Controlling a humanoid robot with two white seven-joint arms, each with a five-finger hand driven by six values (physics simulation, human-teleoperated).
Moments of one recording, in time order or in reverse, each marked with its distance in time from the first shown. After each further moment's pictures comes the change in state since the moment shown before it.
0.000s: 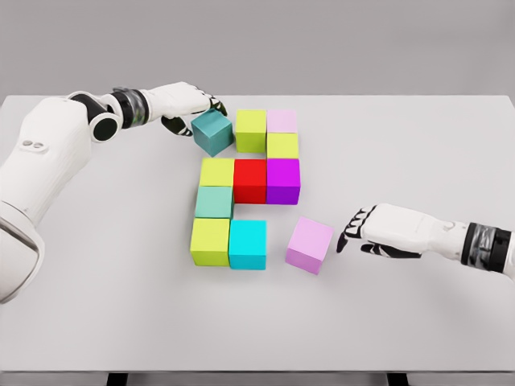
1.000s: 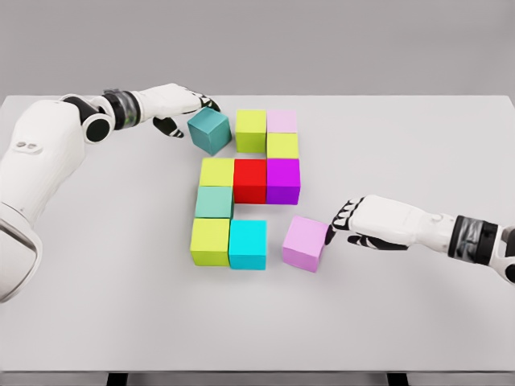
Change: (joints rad) left arm 0.000 0.005 0.012 0.045 0.011 0.001 0.001; right arm -0.040 0.056 0.009 0.006 0.008 0.000 0.000
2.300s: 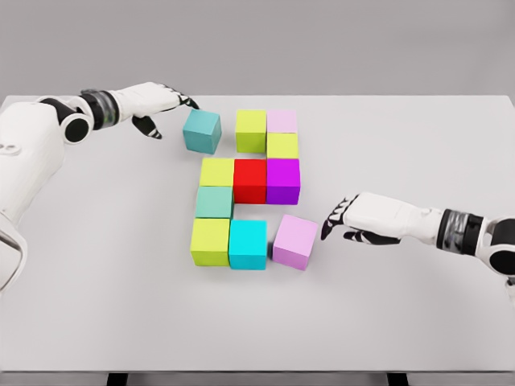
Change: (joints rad) left arm 0.005 0.048 0.030 0.022 0.000 -0.001 0.001; right arm -0.072 0.032 0.067 0.114 0.014 0.000 0.000
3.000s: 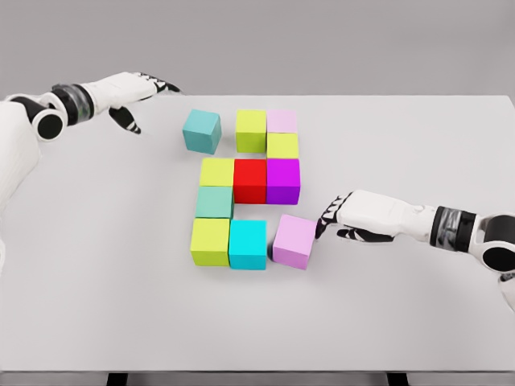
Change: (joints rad) left arm 0.015 0.077 0.073 -0.042 0.025 0.000 0.004; right arm -0.025 0.016 0.020 0.003 0.001 0.000 0.000
